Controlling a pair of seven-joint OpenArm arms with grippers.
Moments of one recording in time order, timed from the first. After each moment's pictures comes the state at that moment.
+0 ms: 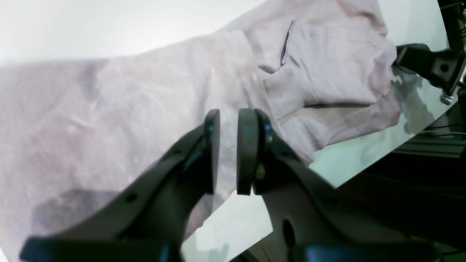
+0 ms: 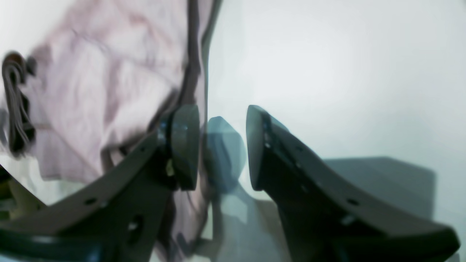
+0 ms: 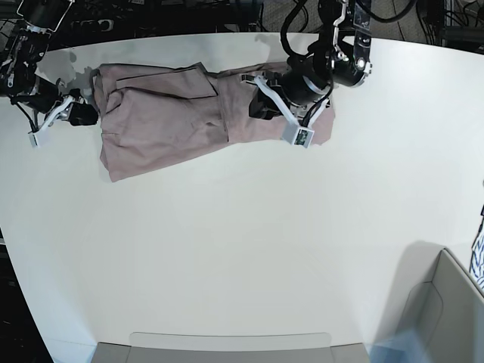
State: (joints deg) left arm 18.4 -1.6 7.5 116.1 -28.7 -5.6 62.2; right arm -5.4 22.9 35.4 70.2 54.3 44.5 -69.6
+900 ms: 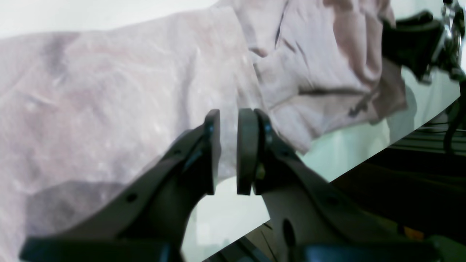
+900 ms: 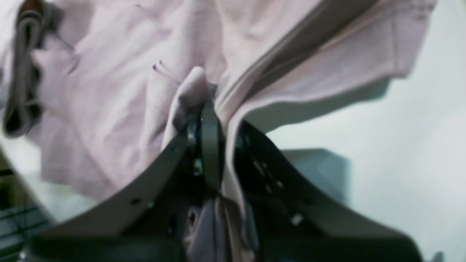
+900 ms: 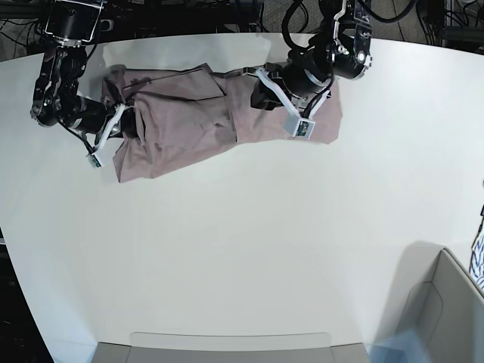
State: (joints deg) left arm 21.0 -1.6 7.4 116.1 -28.7 -5.6 62.2; right arm -1.3 16.3 19.2 78.6 37.2 44.5 -64.8
